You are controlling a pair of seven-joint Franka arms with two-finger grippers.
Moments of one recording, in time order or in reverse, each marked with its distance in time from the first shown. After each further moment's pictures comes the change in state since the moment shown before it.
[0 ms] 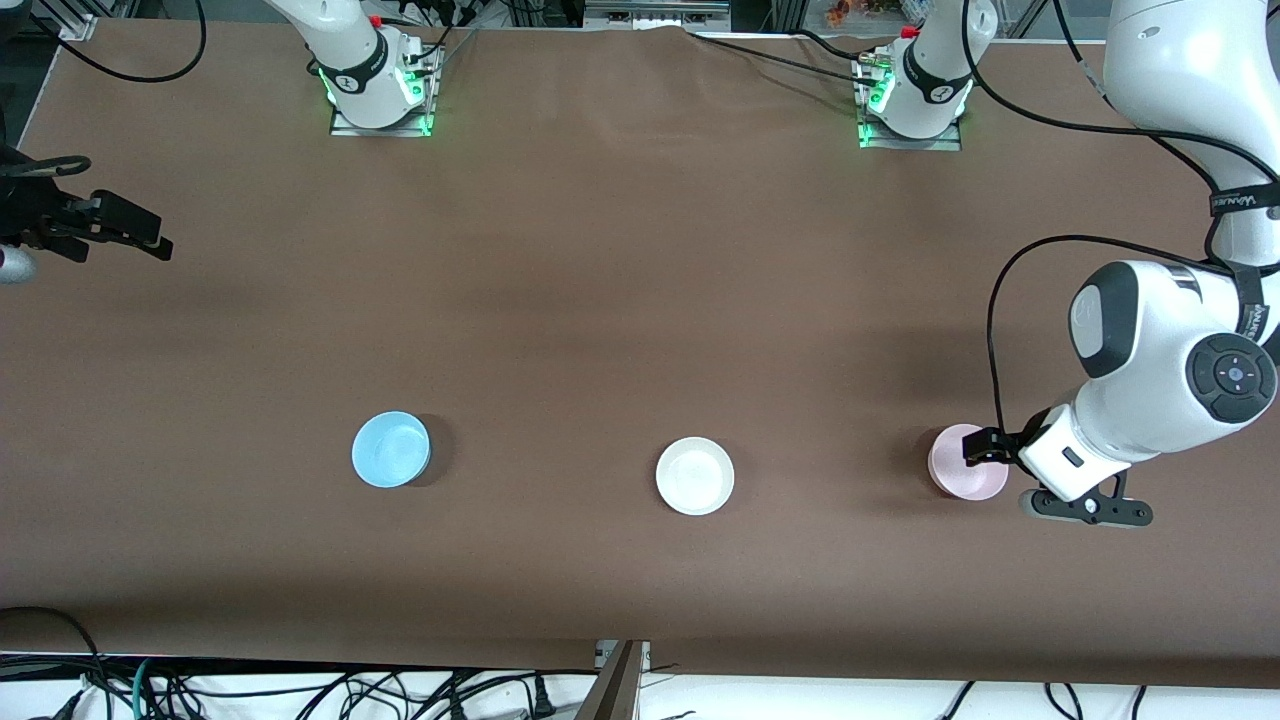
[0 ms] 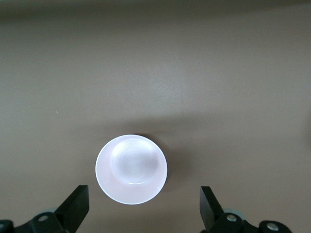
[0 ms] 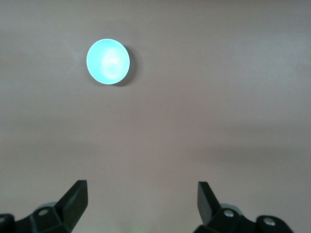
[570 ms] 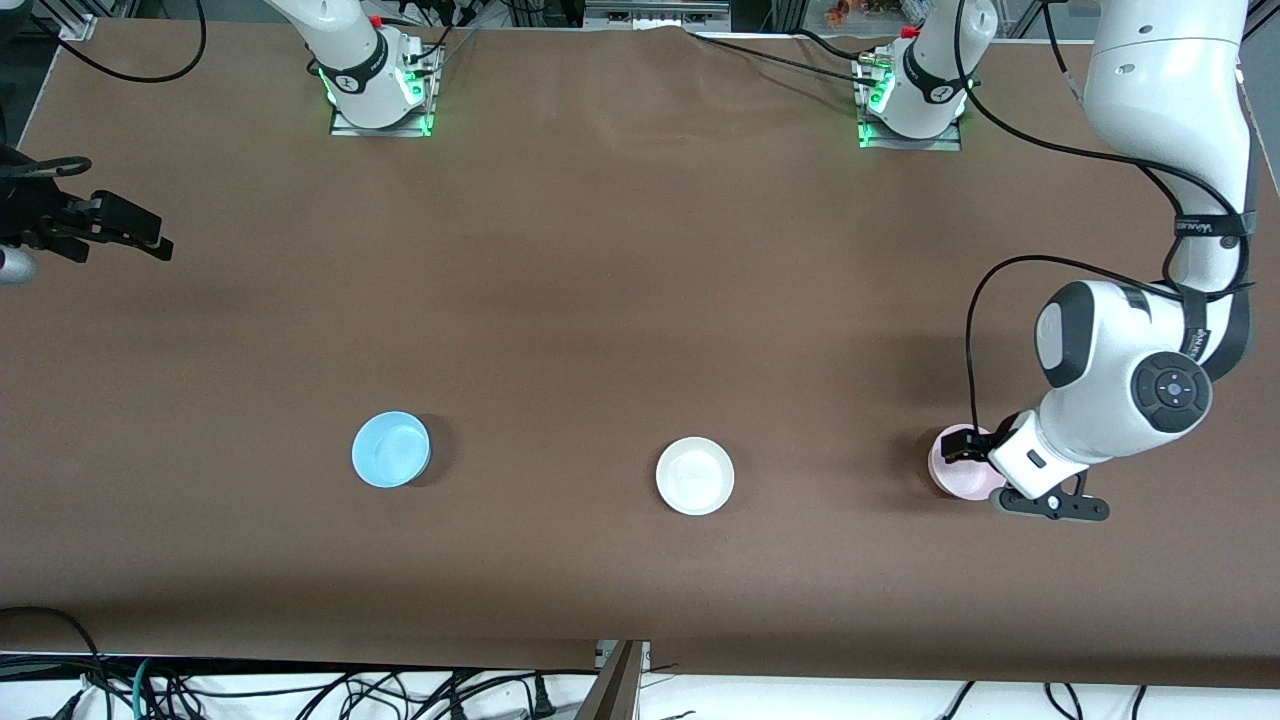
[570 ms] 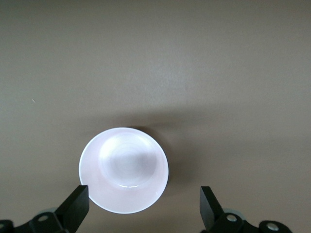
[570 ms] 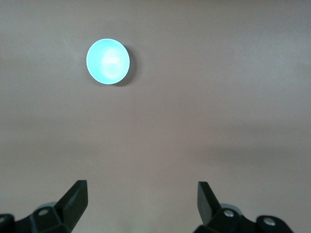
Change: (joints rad) left arm -0.001 0.021 0.000 -0.121 0.000 0.113 0.000; right arm 0.000 0.001 0.000 0.000 0.000 0.000 0.000
